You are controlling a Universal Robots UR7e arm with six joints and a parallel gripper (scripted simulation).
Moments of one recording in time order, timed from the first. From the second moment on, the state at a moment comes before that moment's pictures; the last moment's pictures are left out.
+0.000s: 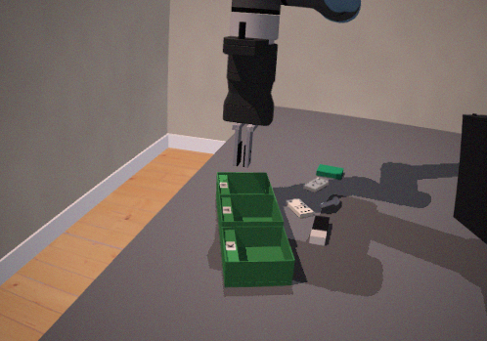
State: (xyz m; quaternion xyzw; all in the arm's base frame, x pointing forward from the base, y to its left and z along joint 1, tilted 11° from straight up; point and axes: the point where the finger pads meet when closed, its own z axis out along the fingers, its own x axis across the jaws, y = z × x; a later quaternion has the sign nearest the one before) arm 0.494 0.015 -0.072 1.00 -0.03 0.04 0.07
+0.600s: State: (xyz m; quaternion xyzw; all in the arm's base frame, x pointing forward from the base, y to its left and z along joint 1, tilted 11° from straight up) arm 0.494 0.014 -0.072 0.98 -0.20 0.06 0.06
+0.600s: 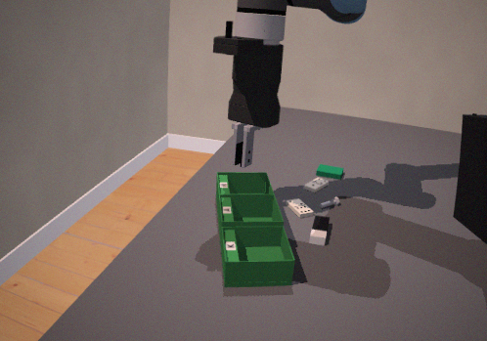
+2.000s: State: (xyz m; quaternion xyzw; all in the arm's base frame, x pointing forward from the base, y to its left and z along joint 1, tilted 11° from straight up) arm 0.497 0.014 -0.071 0.82 -0.56 0.08 0.05
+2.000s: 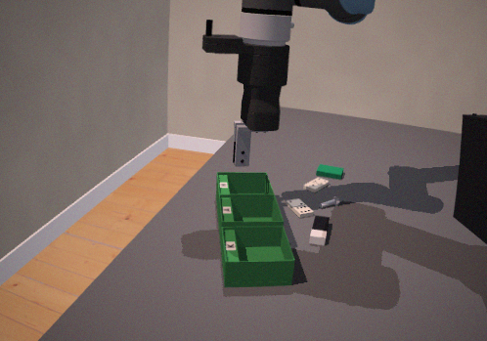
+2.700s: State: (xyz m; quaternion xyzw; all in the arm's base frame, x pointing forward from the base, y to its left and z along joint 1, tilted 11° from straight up) arm 0.495 0.009 -0.099 0.80 -0.59 0.08 0.05
